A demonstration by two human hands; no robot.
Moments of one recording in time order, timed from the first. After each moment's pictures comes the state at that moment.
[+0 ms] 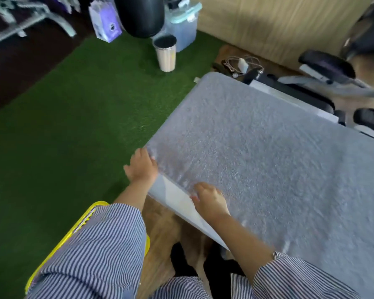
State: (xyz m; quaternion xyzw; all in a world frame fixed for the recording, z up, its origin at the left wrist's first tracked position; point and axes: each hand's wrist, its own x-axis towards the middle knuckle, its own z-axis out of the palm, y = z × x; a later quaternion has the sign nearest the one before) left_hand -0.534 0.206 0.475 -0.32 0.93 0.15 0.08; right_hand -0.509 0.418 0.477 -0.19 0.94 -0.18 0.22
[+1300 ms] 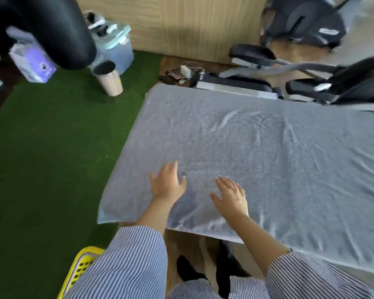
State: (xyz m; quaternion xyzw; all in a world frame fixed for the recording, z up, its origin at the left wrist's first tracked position) left_hand -0.544 0.318 0.486 0.00 0.99 0.14 0.10; right_hand -0.487 0.510 0.468 0.03 0.98 -0.21 0.06
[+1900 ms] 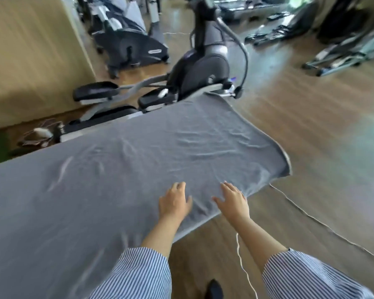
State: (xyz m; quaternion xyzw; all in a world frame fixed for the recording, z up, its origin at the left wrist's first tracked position) left_hand -0.415 0.705 0.510 0.37 0.91 0.13 0.15; right_hand -0.281 0.832 0.503 0.42 0.88 -0.22 -0.04
